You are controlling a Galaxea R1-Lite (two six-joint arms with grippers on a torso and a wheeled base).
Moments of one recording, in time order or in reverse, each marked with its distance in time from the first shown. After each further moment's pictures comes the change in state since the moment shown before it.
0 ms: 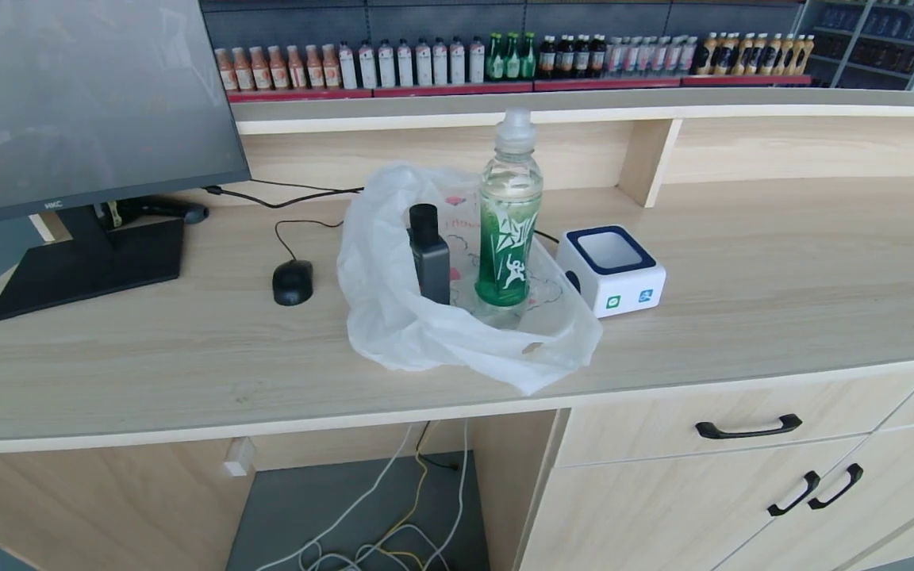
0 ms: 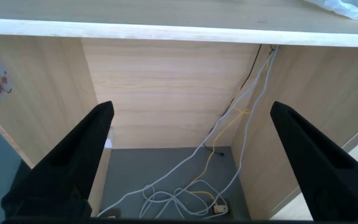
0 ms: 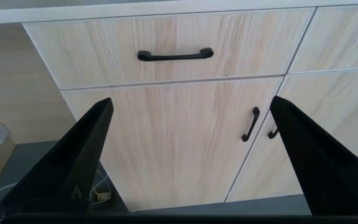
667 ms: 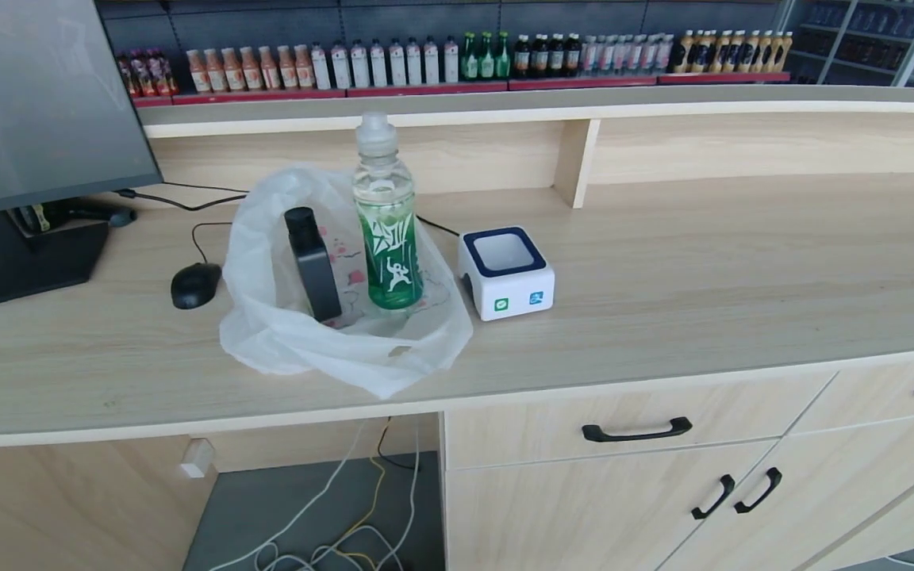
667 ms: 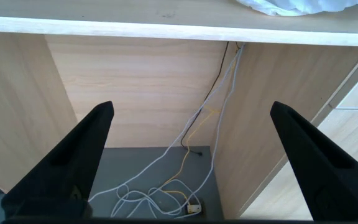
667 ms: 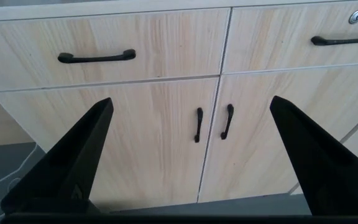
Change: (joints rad) left arm 0.001 0.000 0.000 -0.002 0.000 -0.006; right arm 0.000 0.000 0.000 0.001 0.000 0.000
